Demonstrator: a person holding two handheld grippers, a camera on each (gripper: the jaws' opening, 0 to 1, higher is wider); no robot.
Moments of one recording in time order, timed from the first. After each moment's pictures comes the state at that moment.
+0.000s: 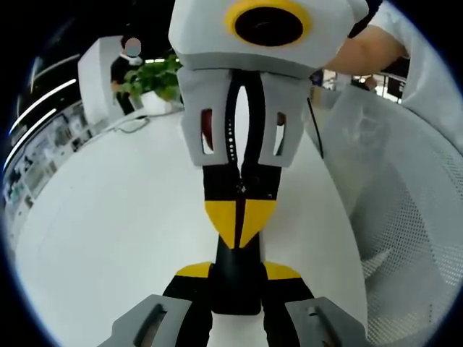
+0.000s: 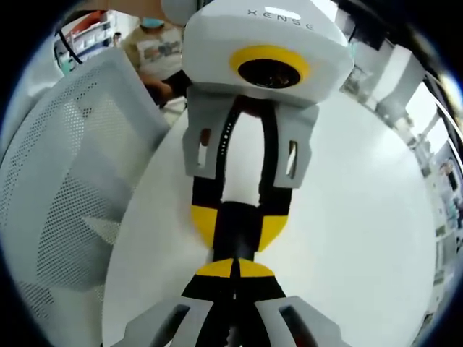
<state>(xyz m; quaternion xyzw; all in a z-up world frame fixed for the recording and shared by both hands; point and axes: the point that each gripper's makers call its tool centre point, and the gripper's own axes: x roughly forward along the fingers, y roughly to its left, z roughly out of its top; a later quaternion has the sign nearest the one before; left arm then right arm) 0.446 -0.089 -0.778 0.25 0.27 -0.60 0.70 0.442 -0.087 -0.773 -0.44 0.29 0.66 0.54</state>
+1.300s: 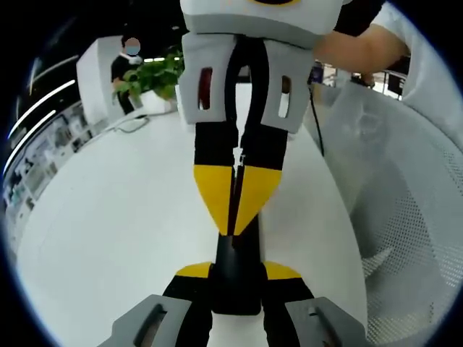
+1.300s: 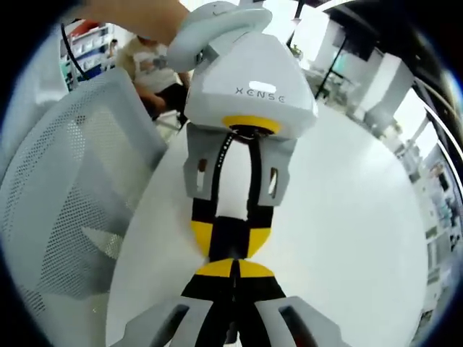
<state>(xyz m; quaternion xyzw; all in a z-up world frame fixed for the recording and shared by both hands) 0.445 -0.090 -0.779 0.26 0.28 -0.60 0.70 0.443 -0.084 -0.744 -0.42 0.25 0.66 0.57</state>
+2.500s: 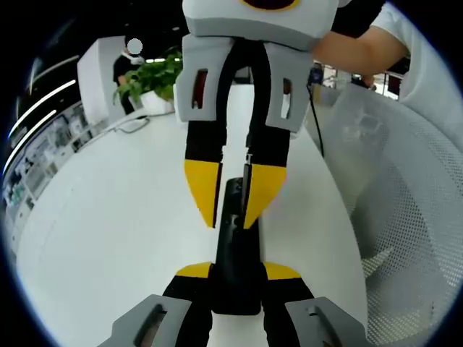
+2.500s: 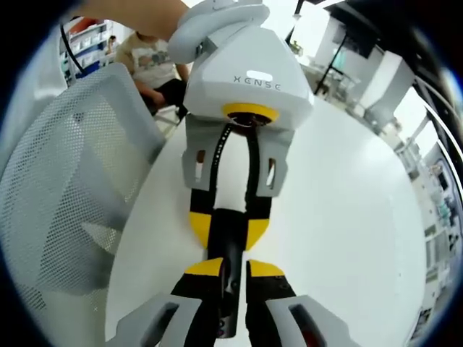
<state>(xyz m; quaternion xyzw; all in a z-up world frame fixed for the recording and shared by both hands) 0.446 -0.090 -0.779 0.26 0.27 -0.60 0.70 0.446 -0.091 -0.748 -0.43 0.27 0.65 0.57</state>
